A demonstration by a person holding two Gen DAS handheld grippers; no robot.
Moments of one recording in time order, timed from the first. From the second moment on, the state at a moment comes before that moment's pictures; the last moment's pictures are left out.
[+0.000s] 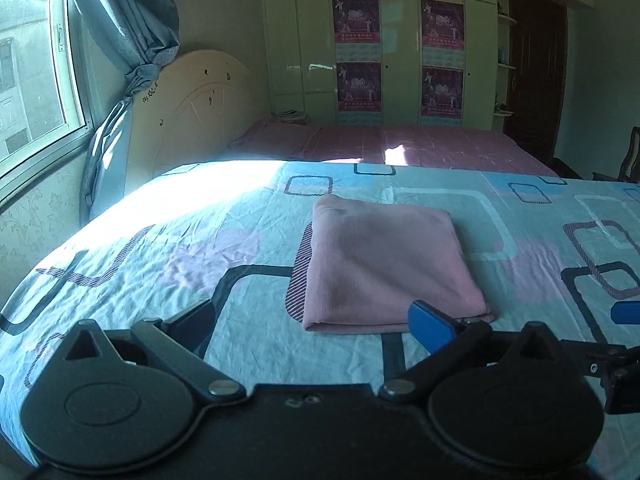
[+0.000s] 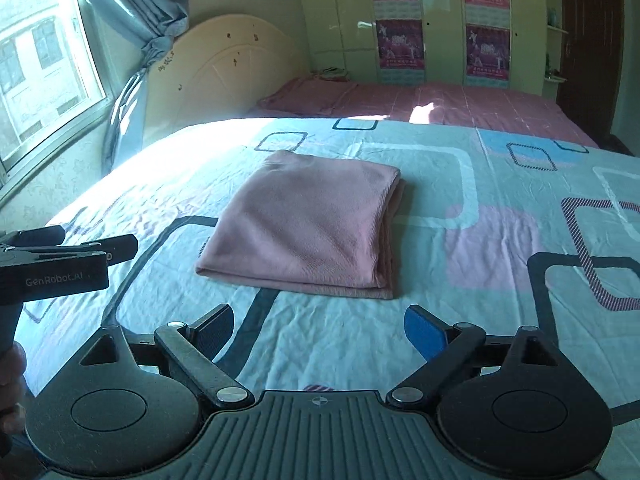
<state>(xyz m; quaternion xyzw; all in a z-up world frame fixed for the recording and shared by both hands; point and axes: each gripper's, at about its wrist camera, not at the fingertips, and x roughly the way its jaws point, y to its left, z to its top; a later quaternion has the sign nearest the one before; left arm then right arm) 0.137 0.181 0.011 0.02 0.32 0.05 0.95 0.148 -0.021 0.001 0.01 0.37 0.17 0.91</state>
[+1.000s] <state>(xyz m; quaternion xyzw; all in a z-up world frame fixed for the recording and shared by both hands) -0.012 0.154 0.058 0.00 0.29 0.06 0.95 -0.025 -0.066 0.069 0.04 0.24 0.12 0.96</state>
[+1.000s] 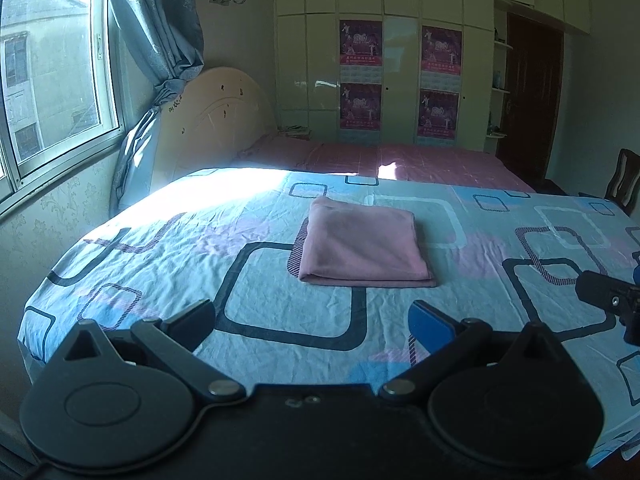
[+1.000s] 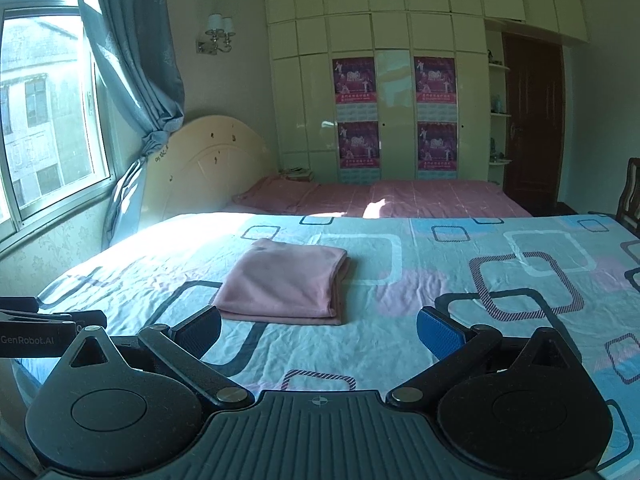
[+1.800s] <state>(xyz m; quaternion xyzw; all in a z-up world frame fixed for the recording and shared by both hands) -0.009 0.157 0.060 0.01 0.29 0.07 0.96 -0.018 -0.057 0.067 0.05 0.24 0.13 0.96</state>
